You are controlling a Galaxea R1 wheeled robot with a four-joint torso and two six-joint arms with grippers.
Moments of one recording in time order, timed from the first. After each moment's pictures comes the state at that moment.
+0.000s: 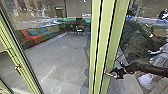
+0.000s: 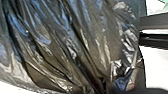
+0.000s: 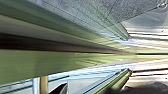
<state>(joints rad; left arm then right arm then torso) 1.51 2.93 -2.63 -0.54 0.17 0.58 -0.24 2.40 -1.75 0.00 -0.64 1.06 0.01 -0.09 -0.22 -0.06</state>
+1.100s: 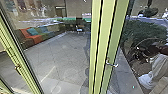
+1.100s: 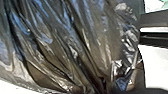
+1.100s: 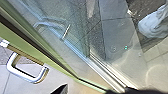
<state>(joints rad) 1.51 2.94 -2.63 -0.54 0.17 0.58 0.05 2.23 -1.71 -0.26 -1.11 0.84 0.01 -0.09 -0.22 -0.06</state>
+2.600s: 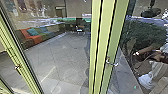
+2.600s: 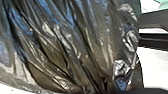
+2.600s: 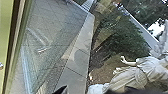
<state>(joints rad) 1.51 2.96 -2.63 -0.54 0.17 0.58 -0.04 2.12 -1.37 -1.15 -1.22 0.78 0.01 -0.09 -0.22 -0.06</state>
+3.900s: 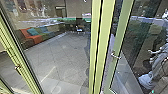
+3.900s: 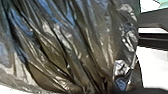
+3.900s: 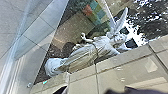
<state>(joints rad) 1.51 2.96 -2.63 -0.54 0.17 0.57 -0.05 1.84 -1.50 -1.18 -1.18 0.46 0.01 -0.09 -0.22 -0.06</state>
